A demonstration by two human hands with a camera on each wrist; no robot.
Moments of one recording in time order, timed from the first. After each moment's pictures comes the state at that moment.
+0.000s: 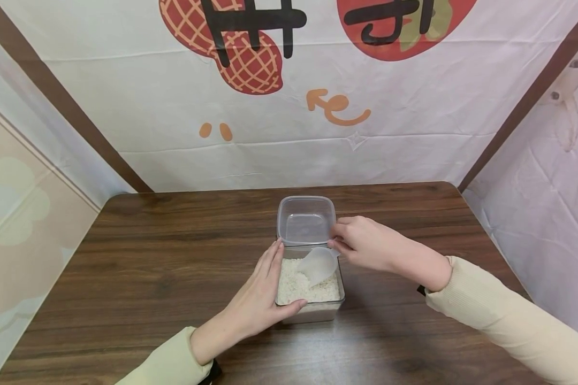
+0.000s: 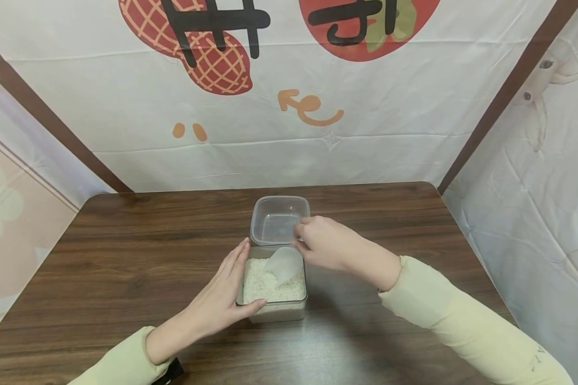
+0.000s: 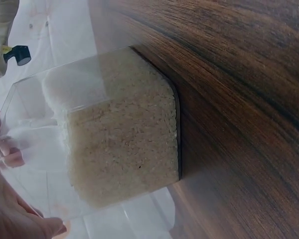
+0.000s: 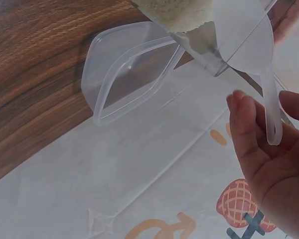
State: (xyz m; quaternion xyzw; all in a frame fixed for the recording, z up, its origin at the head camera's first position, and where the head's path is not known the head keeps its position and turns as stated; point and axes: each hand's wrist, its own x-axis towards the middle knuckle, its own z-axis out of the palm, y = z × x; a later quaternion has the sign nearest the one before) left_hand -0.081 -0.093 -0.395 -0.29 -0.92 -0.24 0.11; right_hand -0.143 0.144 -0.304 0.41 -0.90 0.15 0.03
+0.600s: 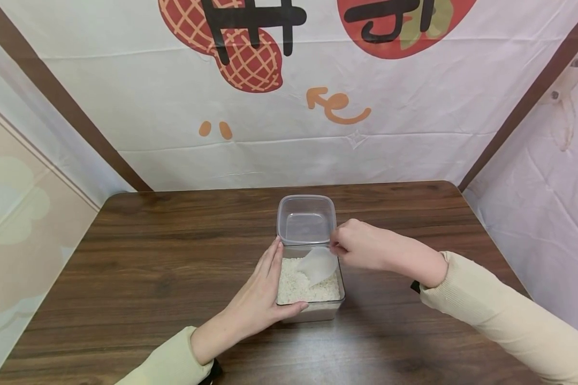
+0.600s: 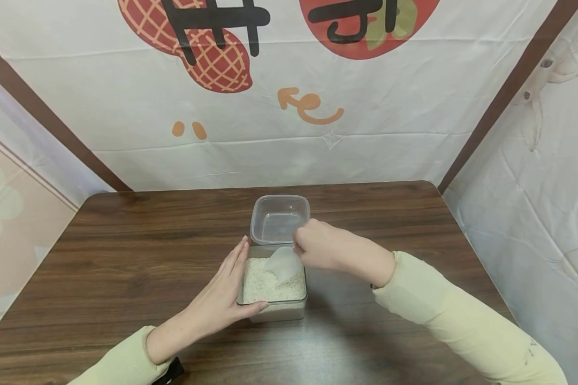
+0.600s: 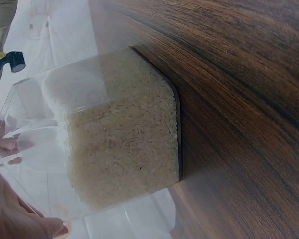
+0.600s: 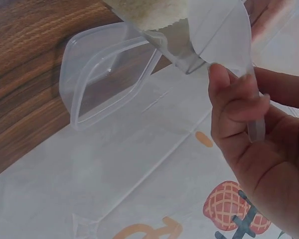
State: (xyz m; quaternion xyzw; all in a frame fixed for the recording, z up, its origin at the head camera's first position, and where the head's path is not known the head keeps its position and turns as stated) left_hand -0.081 -0.091 -0.398 -0.30 -0.92 -0.24 0.12; right_hand -0.142 0.135 -0.297 0.39 -0.91 0.14 -0.09
